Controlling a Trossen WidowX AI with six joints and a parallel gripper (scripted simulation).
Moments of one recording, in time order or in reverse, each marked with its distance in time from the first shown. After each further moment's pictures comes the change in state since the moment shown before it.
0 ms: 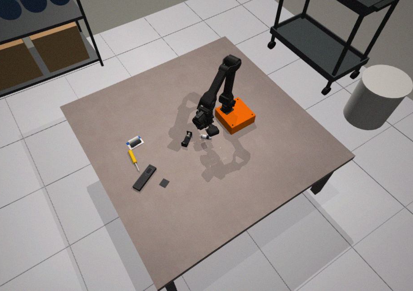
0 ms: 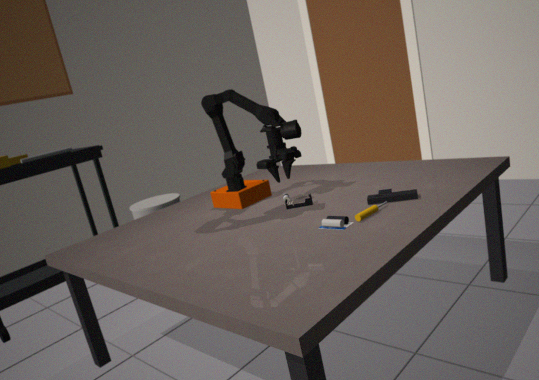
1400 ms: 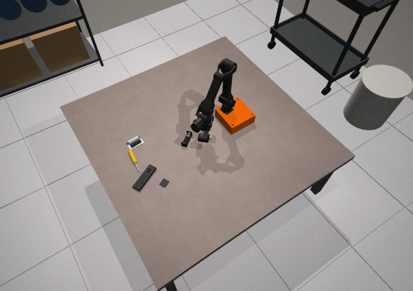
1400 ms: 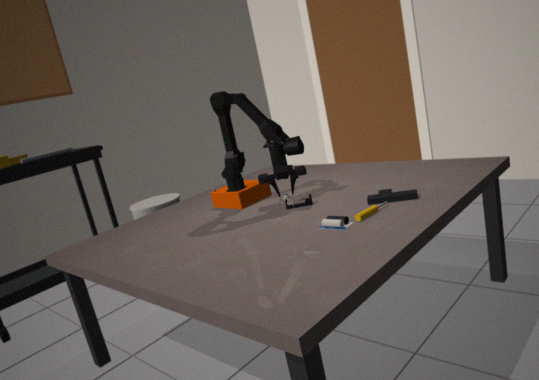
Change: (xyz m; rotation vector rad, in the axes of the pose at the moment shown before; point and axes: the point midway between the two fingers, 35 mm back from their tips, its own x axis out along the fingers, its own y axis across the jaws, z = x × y) arm 0.060 -0.007 0.005 0.639 0.002 -0.003
